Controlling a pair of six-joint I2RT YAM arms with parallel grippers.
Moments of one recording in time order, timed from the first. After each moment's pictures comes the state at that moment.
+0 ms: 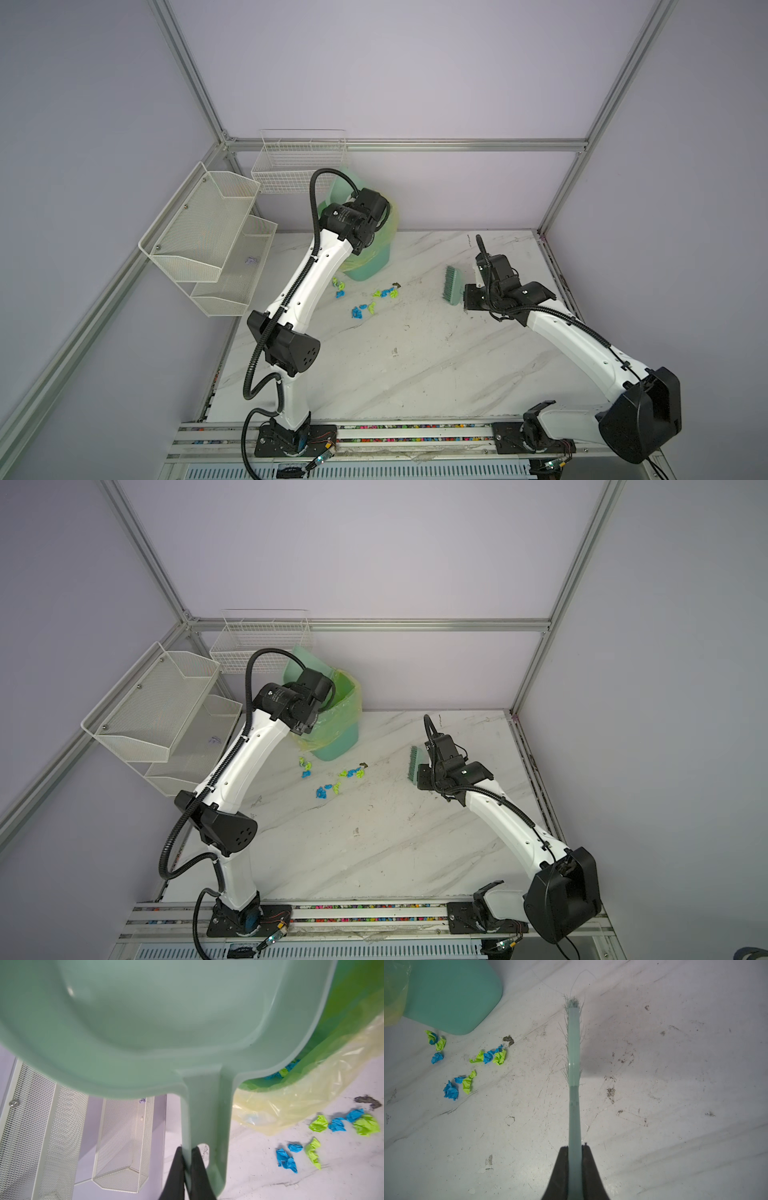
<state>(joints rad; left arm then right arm) -0.49 1.91 2.31 -1.42 -0.80 -0.10 0.46 1.32 1.10 -0.68 0.05 0.44</state>
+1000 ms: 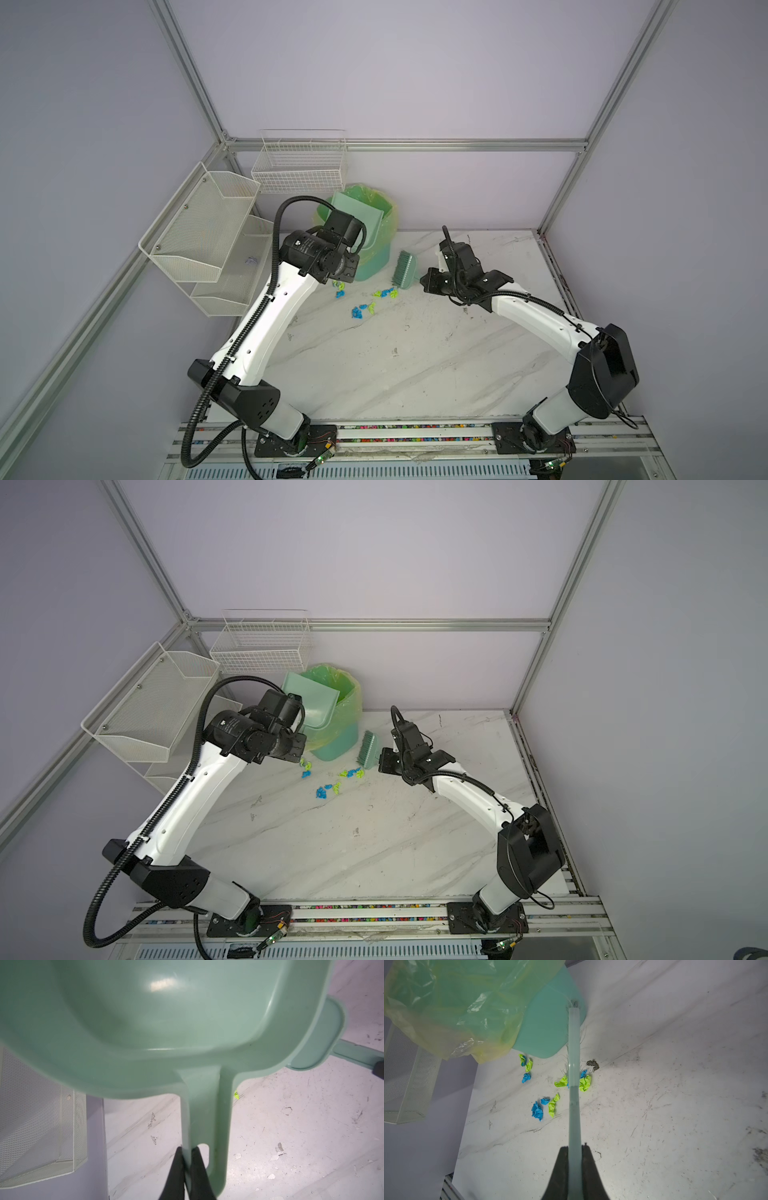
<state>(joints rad) -0.49 1.51 1.86 -1.34 -0.38 -0.17 0.61 1.58 1.26 -0.37 -0.12 0.68</state>
